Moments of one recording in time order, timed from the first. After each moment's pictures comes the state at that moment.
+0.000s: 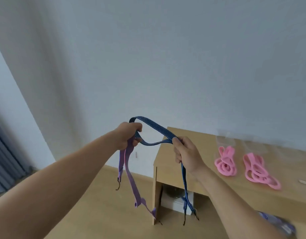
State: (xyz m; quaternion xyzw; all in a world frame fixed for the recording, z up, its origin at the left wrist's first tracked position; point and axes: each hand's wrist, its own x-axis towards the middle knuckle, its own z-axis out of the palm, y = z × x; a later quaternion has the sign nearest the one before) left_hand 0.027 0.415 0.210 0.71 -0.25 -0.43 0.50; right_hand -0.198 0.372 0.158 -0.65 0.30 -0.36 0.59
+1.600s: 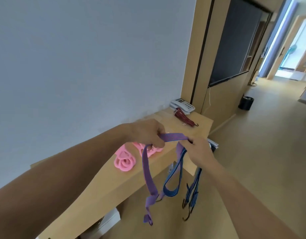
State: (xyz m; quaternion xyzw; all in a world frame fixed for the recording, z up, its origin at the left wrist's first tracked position) left_hand -0.284 0.231 0.240 0.25 -0.91 -0.34 -0.01; right_hand -0.449 0.359 0.162 -0.48 0.76 -0.42 0.13
